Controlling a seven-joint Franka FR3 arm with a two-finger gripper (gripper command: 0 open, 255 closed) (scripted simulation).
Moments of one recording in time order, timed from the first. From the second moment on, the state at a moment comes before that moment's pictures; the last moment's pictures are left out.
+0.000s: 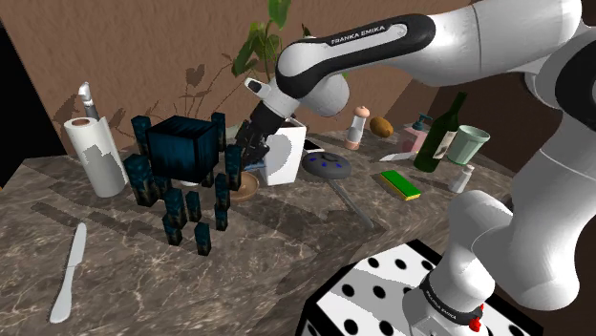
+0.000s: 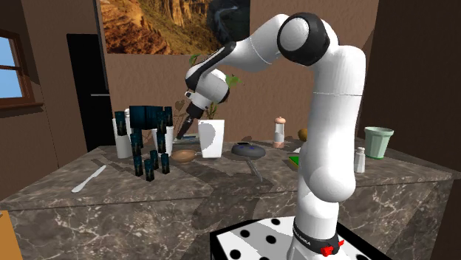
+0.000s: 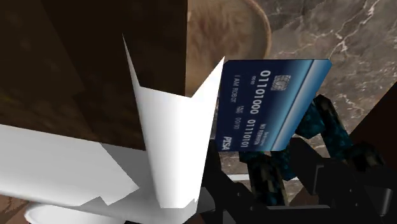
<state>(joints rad) 0.88 -0.06 -0.50 -2.15 0.63 2.39 -1.31</state>
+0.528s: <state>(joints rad) 0.87 0.10 -0.52 -2.03 0.74 2.36 -1.40</state>
